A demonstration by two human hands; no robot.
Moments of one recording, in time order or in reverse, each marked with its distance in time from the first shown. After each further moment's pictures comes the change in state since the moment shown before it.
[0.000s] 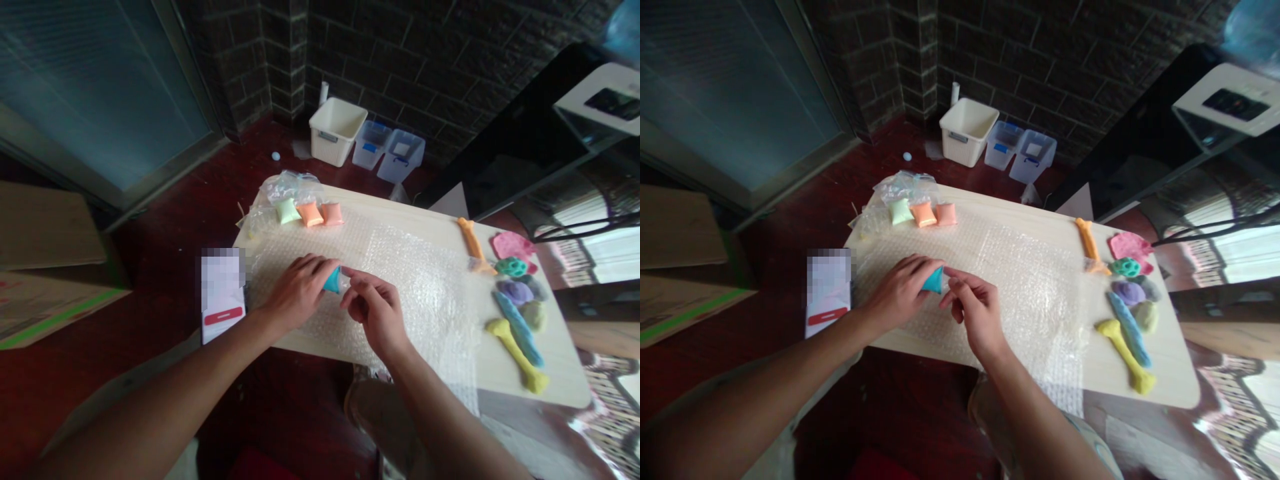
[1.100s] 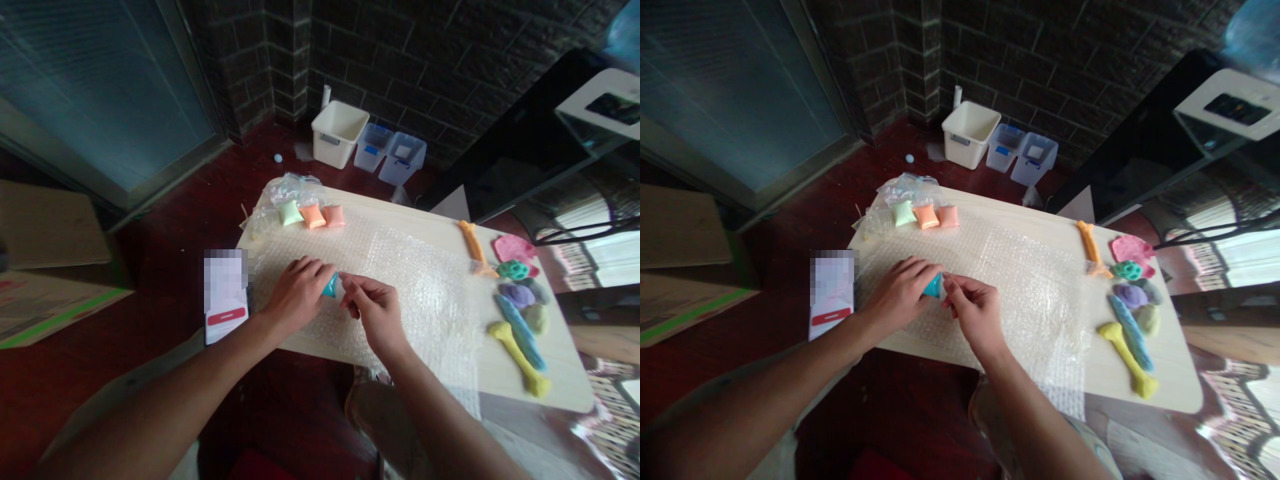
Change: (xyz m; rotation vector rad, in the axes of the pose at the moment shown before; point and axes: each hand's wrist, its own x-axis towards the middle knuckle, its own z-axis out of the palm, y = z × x) left_hand -0.003 0.004 -0.006 0.142 -0.085 -0.070; right_hand 0.003 0.001 0.004 -0.212 0.028 -0.053
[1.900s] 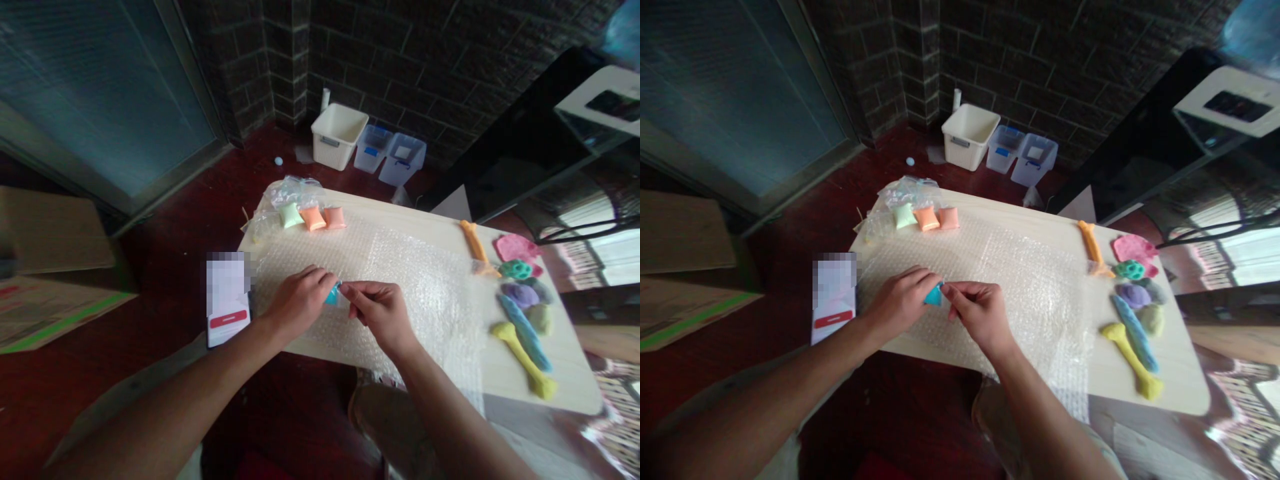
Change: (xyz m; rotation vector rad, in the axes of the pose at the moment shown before) left_hand 0.000 0.008 -0.004 0.059 -0.064 -0.004; right_hand 0.002 -0.012 -0.011 -0.097 -0.118 0.050
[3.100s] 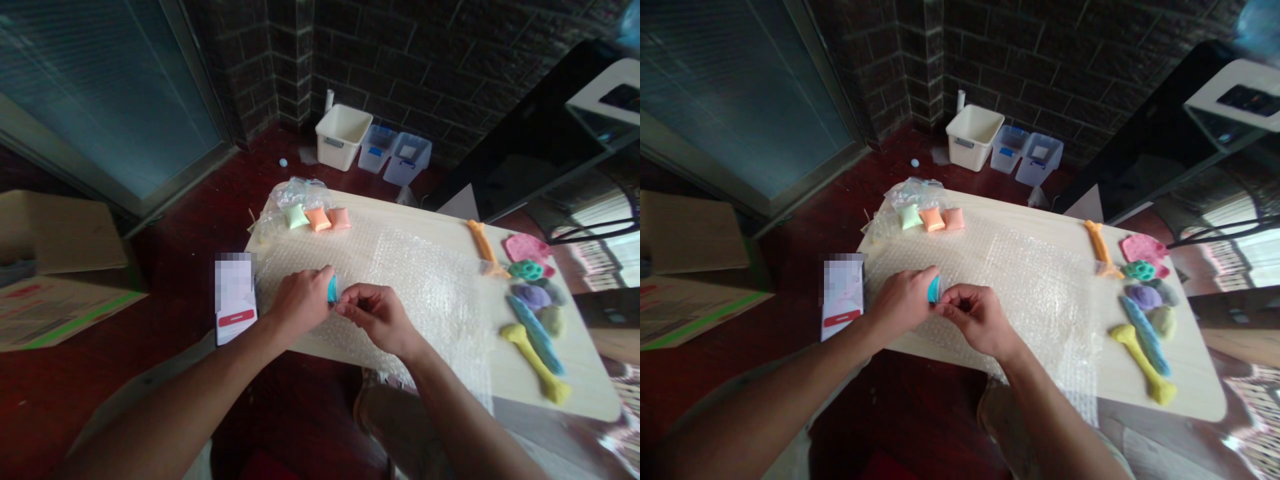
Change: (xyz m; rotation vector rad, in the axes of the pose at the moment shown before) left_hand 0.004 0.009 -0.014 0.033 -0.139 -0.315; right_hand -0.001 0.002 -0.002 0.012 -0.319 -0.106
